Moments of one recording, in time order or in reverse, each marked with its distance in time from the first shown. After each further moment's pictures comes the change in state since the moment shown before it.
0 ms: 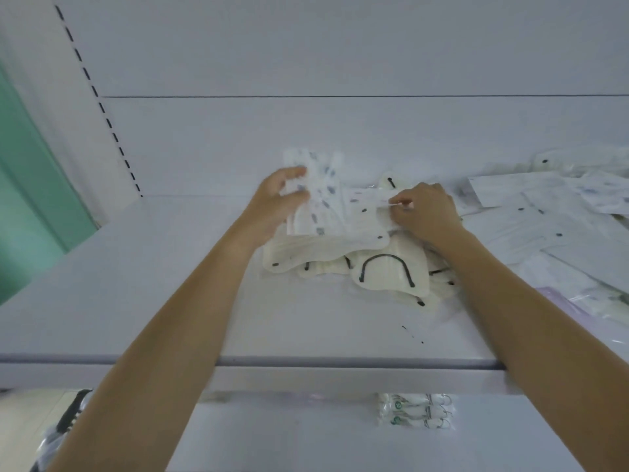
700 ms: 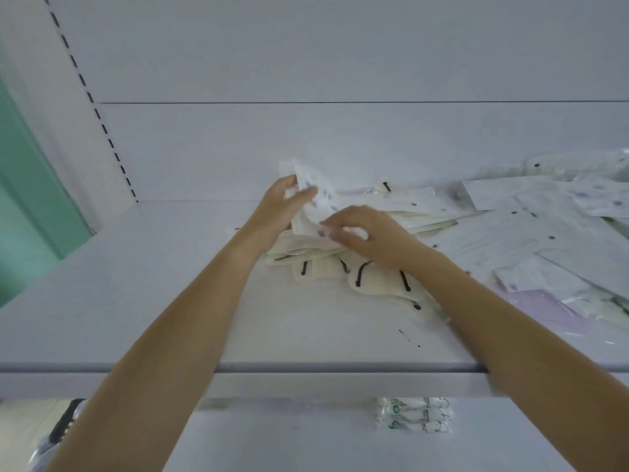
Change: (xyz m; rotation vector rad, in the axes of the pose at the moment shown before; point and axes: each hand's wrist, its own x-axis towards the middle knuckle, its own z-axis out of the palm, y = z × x) left_hand 0.005 -0.004 0.008 0.010 -0.040 -0.035; right_hand -0.039 -0.054 0.008 0.270 -0.178 -0.499
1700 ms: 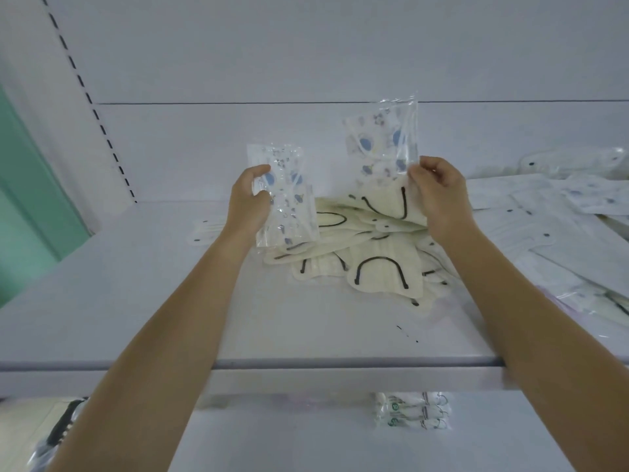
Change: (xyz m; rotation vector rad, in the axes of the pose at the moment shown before) left_hand 0.002 -0.008 -0.021 0.035 0.379 0.084; right_hand -0.002 0.030 -0.046 0.702 0.778 0.424
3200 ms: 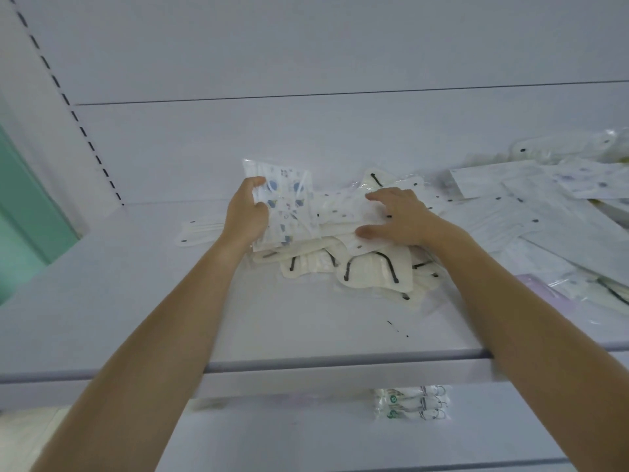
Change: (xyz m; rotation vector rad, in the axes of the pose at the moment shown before) left_hand -0.004 -0.012 0.011 0.305 -0.083 0.010; right_hand -0.001 0.028 -0.005 -0.971 -0.640 -0.050
